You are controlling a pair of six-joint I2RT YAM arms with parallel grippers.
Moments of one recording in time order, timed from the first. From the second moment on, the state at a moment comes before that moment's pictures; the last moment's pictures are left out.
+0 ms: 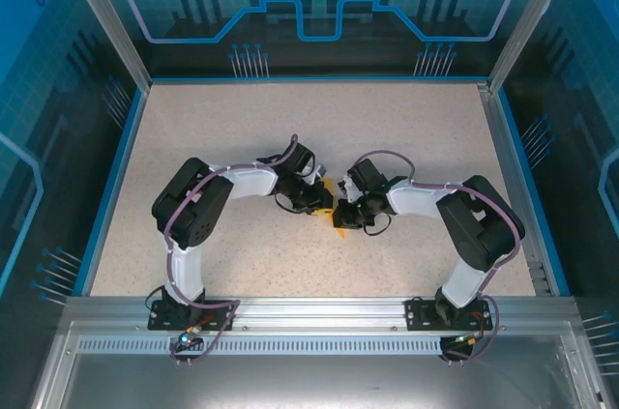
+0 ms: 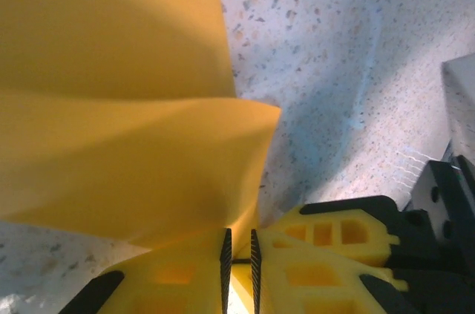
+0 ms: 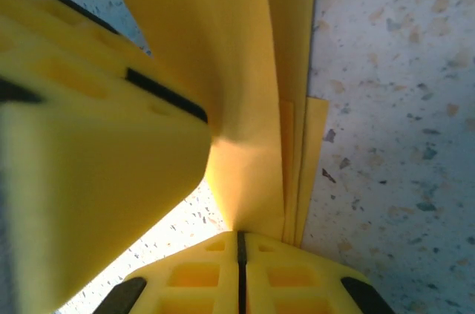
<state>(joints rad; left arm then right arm) -0.57 1.96 1.12 -0.27 0.65 -0.74 0.58 1.72 0.82 -0.30 -0.45 0.55</state>
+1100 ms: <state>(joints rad) -0.47 2.08 1.41 -0.58 0.39 -0.34 0.58 1.74 0.83 -0.32 -0.45 0.55</state>
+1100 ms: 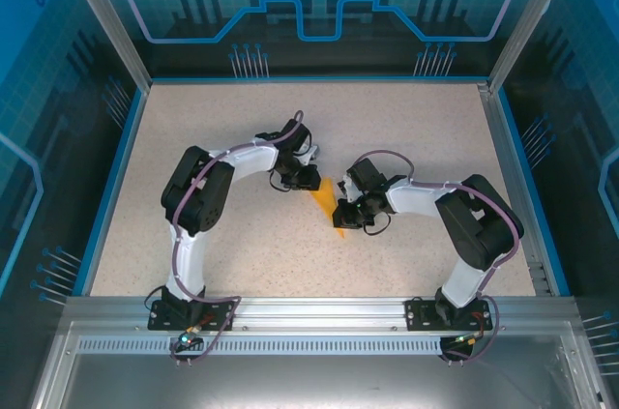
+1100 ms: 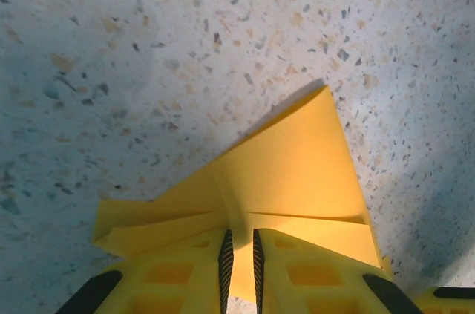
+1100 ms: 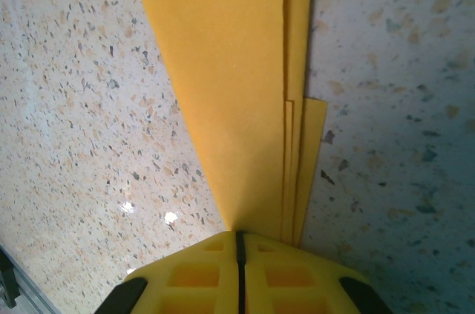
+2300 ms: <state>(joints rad) -0.30 1.97 1.38 -0.53 0.45 -0.48 0.58 1.74 0.83 -0.29 -0.47 0.55</state>
